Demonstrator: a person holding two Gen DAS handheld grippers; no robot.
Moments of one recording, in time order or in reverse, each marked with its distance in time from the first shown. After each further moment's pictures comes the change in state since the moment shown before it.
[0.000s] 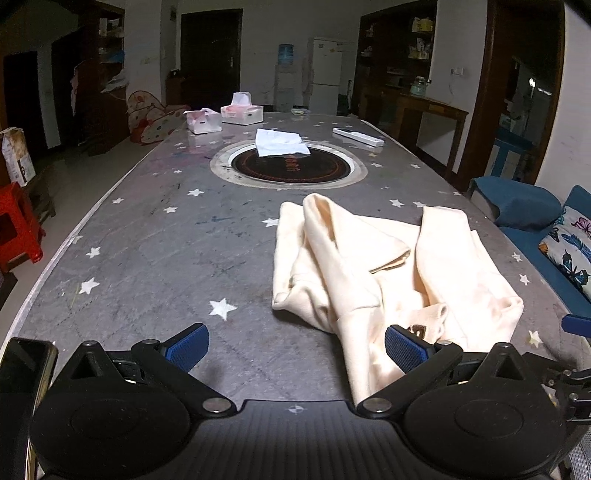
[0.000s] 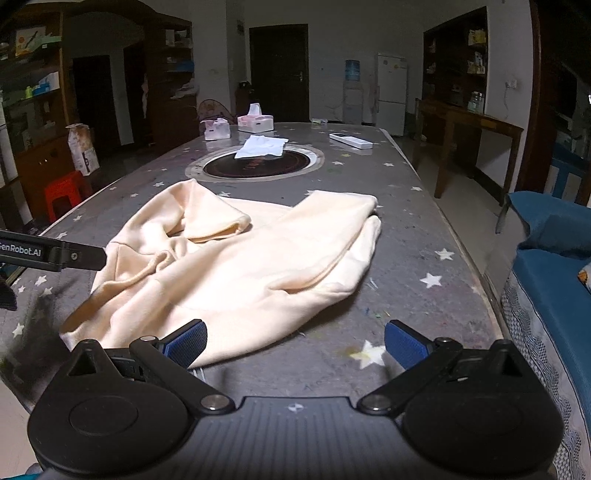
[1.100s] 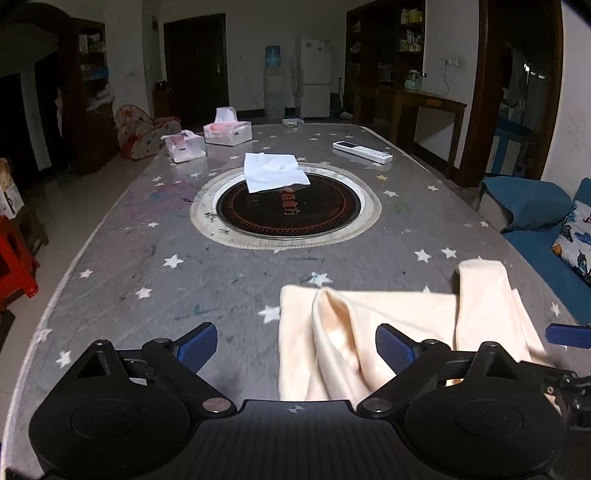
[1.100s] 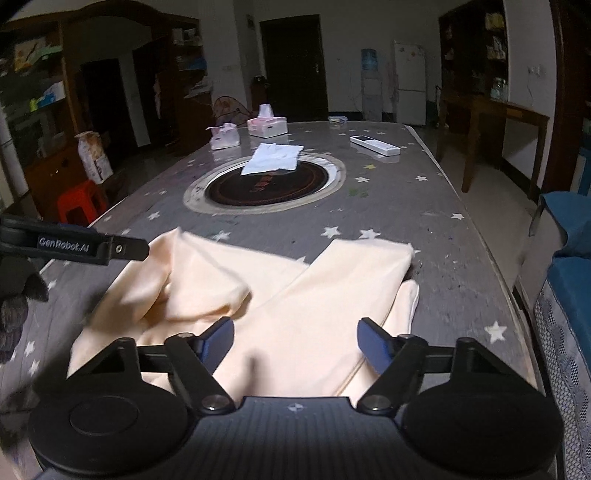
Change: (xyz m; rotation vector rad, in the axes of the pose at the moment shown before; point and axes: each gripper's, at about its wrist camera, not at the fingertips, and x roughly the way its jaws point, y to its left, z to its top) left arm 0.087 0.000 0.098 0.068 0.006 0.000; right arm 0.083 -0.017 0.080 0.034 0.033 0.089
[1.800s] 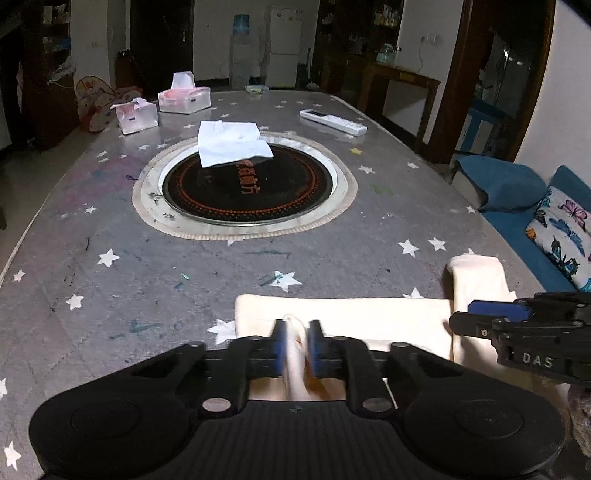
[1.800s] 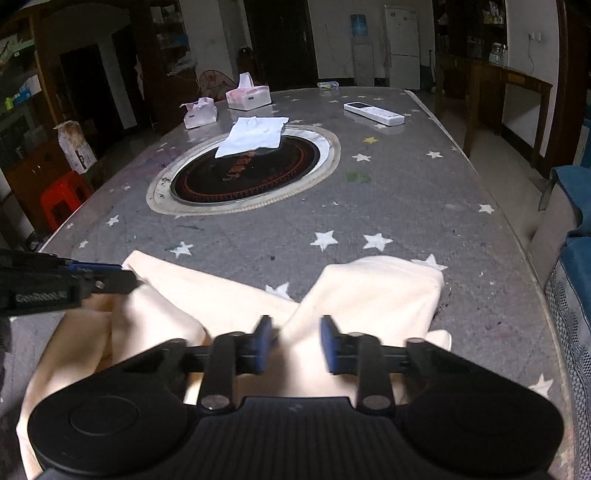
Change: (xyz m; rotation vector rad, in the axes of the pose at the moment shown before) left arm 0.053 0.001 0.015 0.001 0.084 -0.135; right arm 0.081 -0.012 0.038 0.044 0.110 -0.012
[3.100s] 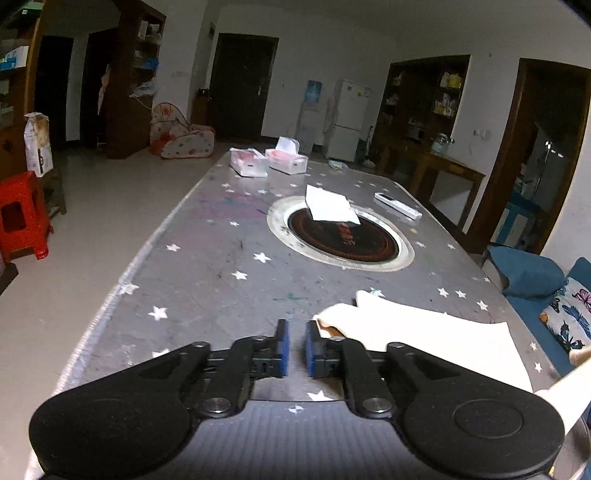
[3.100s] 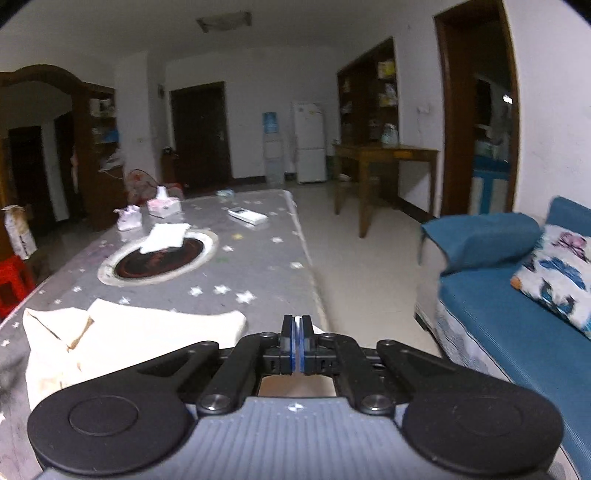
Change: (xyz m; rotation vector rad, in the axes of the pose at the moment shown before) left arm -0.155 0.080 -0.079 -0.203 -0.214 0.103; right arm -0.216 -0.075 -0.100 0.124 -0.329 -0.272
